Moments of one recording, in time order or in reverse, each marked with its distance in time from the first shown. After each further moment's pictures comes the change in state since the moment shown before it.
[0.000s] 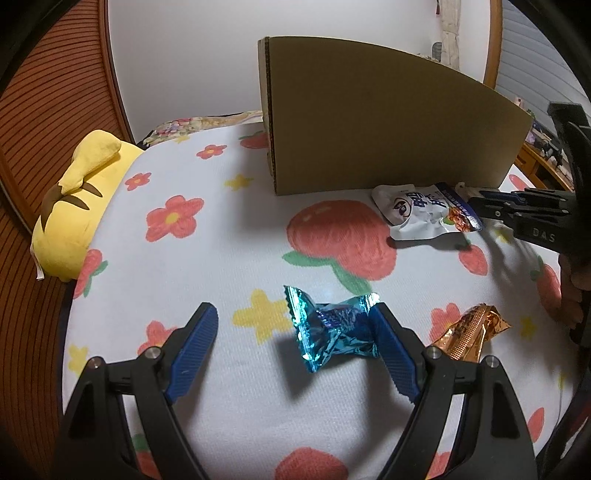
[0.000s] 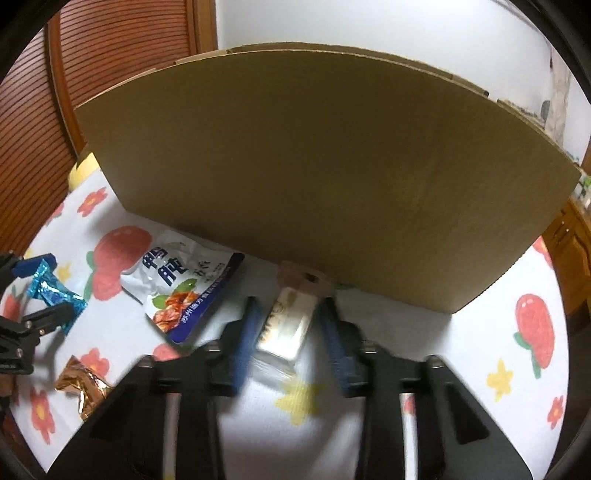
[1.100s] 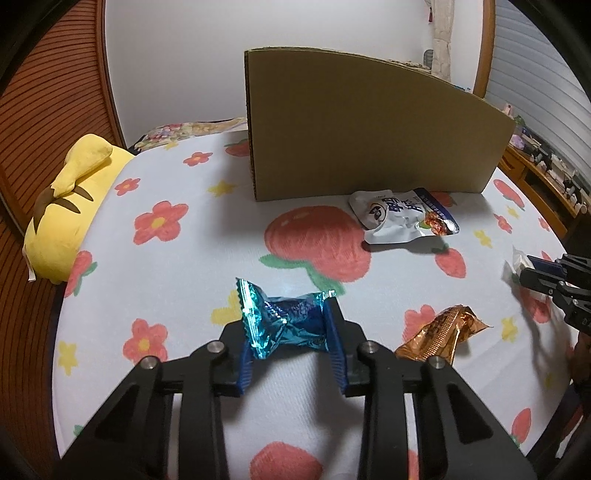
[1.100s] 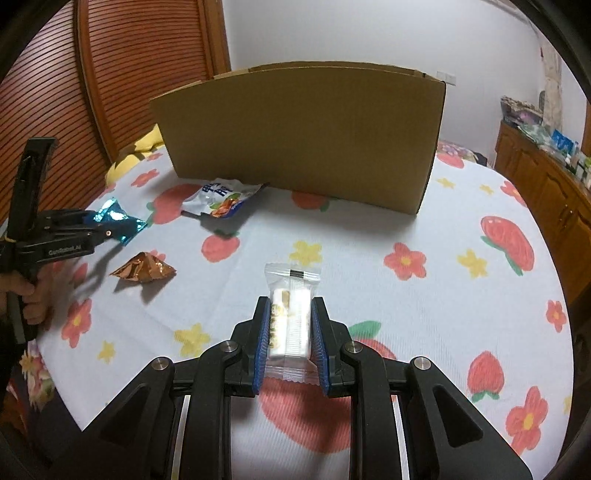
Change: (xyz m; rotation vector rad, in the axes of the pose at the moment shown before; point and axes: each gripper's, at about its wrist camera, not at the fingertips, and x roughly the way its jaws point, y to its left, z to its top) left arm -0.008 -0.012 -0.003 -0.006 -0.030 -0.042; right arm -0.070 -0.001 -0.084 0.037 -0.083 0.087
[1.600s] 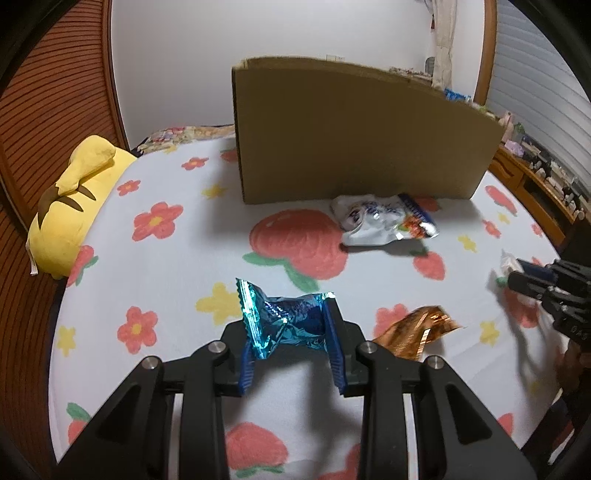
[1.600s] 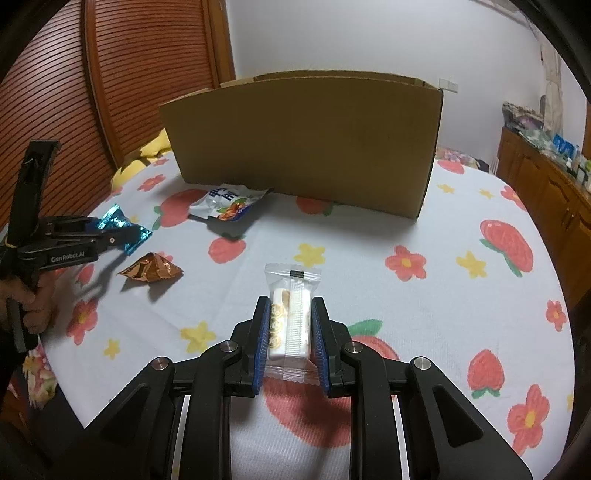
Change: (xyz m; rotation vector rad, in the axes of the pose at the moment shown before) left arm -0.017 -0.015 -0.003 -0.018 -0.033 0.000; right arm -0.006 0.001 -0.005 -0.004 -0.041 0.007
